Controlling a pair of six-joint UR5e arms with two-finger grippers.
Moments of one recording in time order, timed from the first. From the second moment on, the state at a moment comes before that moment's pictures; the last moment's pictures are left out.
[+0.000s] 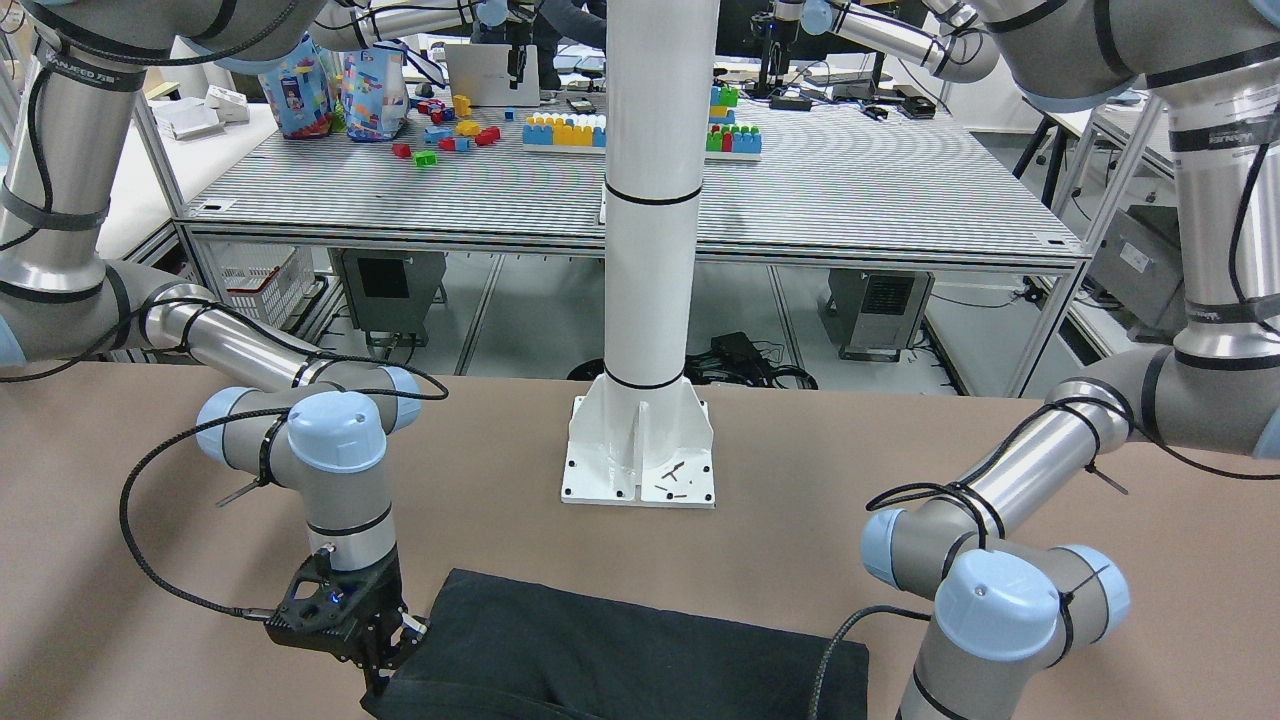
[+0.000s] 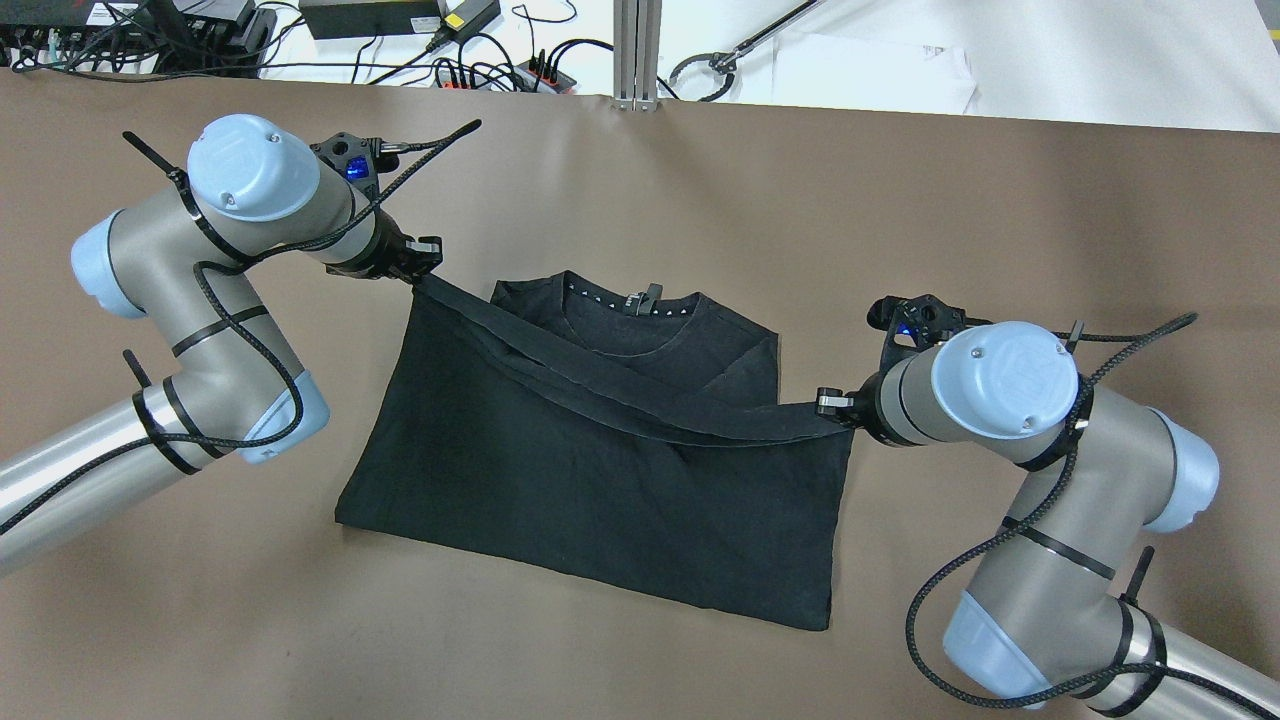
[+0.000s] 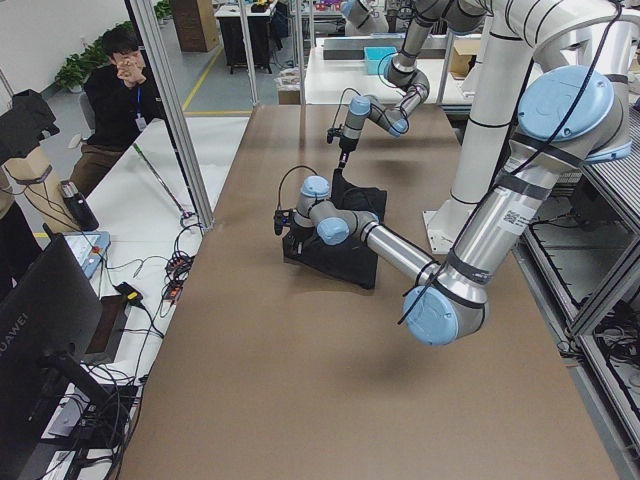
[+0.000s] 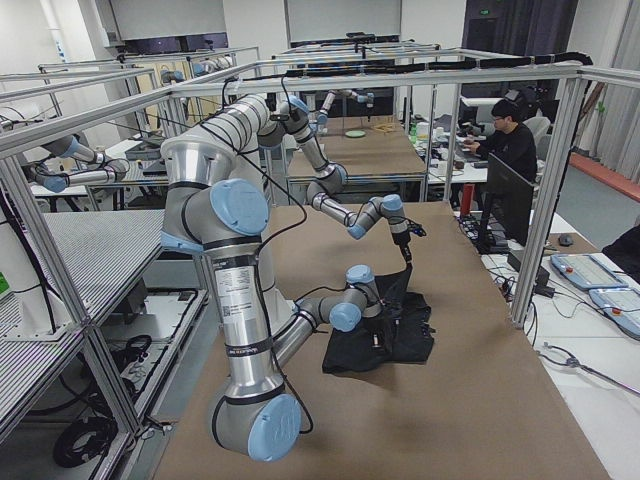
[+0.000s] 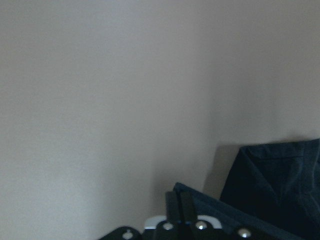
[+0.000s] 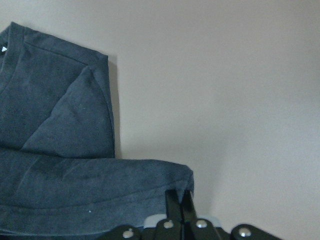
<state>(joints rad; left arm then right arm) -0.84 -2.16 -1.52 -1.91 -1.89 -1.15 0.66 -1.25 1.93 -1.43 1.76 1.28</state>
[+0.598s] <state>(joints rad) -0.84 -2.09 -1.50 -2.13 -1.92 -1.06 0.71 -1.23 1.89 -1.43 1.79 1.23</state>
